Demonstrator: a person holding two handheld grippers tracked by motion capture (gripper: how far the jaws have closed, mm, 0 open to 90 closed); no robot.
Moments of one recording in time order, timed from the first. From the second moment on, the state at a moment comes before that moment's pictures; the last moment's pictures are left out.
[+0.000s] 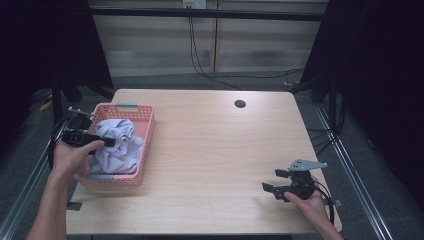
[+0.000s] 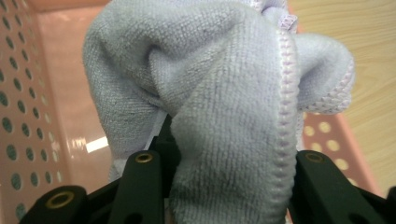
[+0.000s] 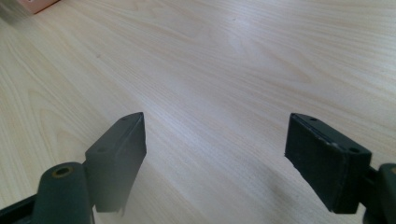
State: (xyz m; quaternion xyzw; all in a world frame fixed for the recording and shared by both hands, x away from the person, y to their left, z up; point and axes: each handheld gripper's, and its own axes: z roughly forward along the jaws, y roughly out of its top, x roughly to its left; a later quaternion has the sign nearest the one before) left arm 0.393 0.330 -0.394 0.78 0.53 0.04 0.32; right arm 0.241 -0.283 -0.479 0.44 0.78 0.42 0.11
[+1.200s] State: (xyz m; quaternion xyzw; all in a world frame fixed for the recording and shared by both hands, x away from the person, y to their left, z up) left arm 0.392 0.327 -0.301 0.75 0.50 0.08 0.42; right arm 0.240 -0.284 -0.479 0.44 0.78 0.42 0.11
